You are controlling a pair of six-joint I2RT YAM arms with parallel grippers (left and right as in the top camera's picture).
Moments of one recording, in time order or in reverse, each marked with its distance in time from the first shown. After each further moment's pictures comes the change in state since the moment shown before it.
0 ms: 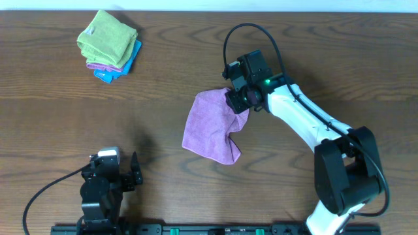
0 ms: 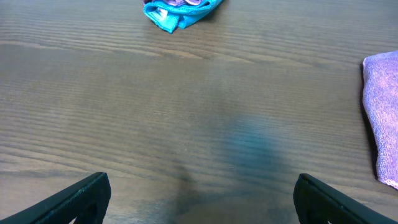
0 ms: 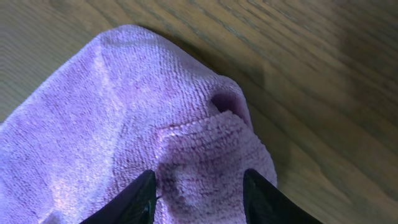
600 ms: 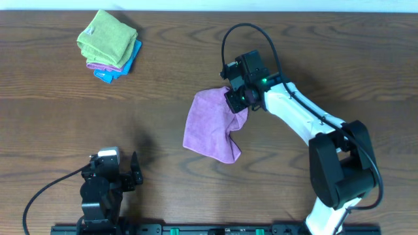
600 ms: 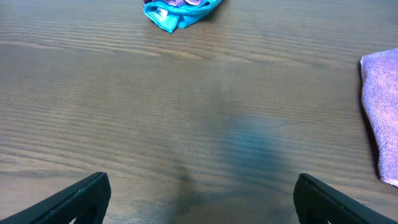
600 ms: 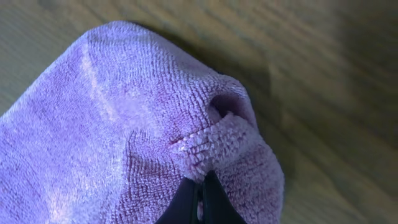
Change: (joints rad) left arm 0.000 0.000 0.000 0.000 0.000 0.000; right arm 0.000 0.044 0.020 0.022 0.004 0.004
